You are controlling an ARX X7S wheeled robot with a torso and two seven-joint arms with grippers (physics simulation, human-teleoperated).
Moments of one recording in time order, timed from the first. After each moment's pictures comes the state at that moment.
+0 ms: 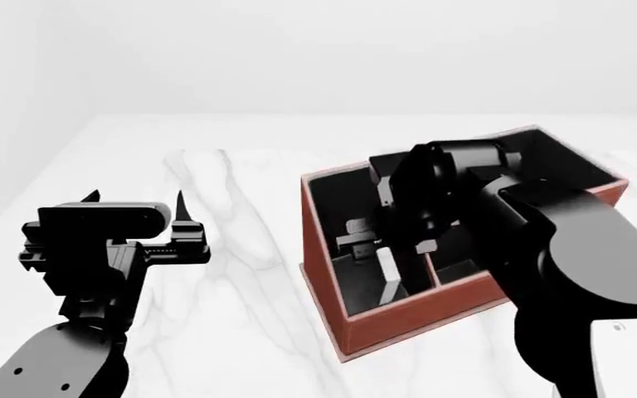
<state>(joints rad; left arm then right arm) -0.34 -0.36 0.07 0.57 -0.39 -0.78 -0.34 1.55 0.02 -1.67 1.26 1.80 1.02 0.20</state>
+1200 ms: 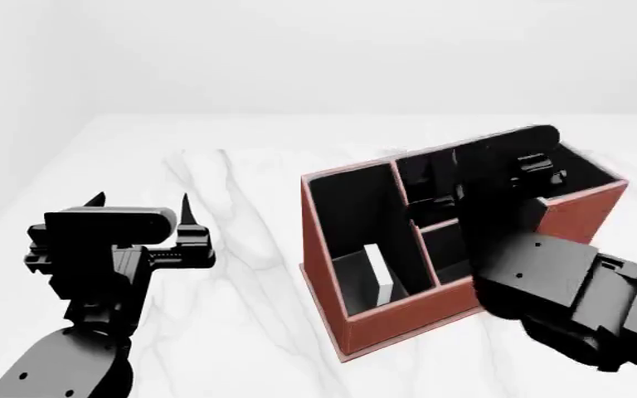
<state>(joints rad) -0.33 -0.37 0.09 0.58 -0.40 -0.75 -0.36 1.37 0.75 -1.66 0.07 1.18 0.03 0.89</state>
